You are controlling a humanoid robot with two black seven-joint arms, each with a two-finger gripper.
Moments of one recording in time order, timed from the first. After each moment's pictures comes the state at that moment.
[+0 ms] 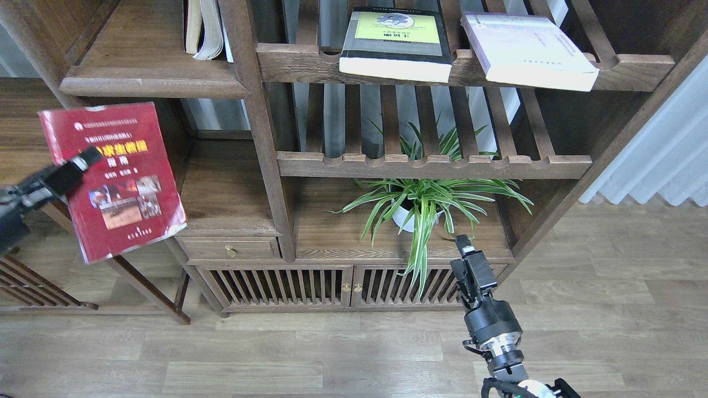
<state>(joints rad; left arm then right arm) -0.14 0.61 -1.65 -1.38 0.11 -0.49 0.39 -0.14 0.01 1.25 1.06 0.03 0.58 0.14</state>
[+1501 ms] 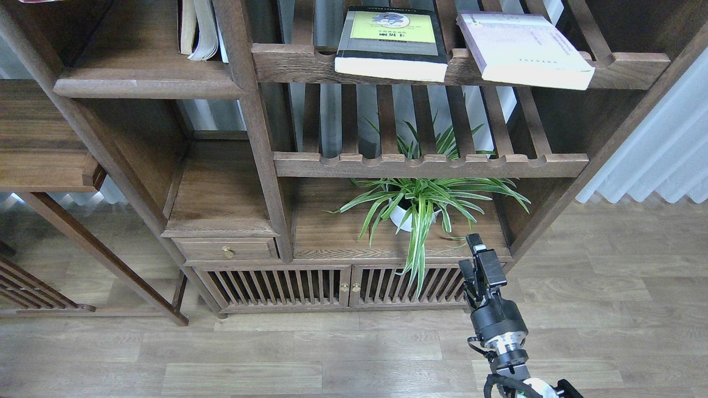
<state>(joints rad) -0.95 0.67 -1.43 -1.15 0.55 -0.49 0.38 -0.13 0.02 1.24 1.07 0.11 0.58 0.14</state>
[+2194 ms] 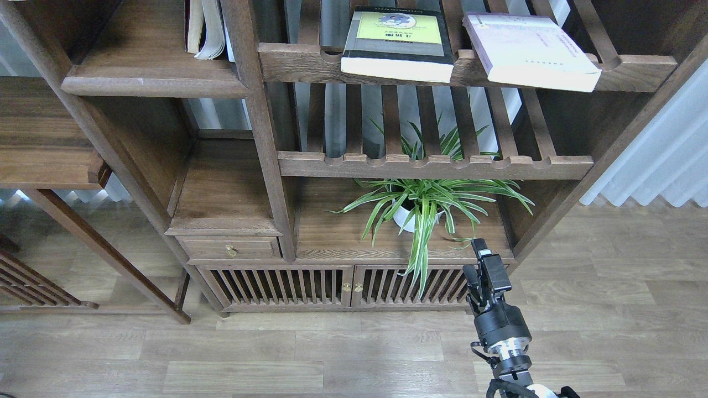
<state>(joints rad) -1.03 0.58 -1.42 -0.98 0.57 -0.49 0.38 -0.16 0.02 1.24 1.07 0.12 0.58 0.14</state>
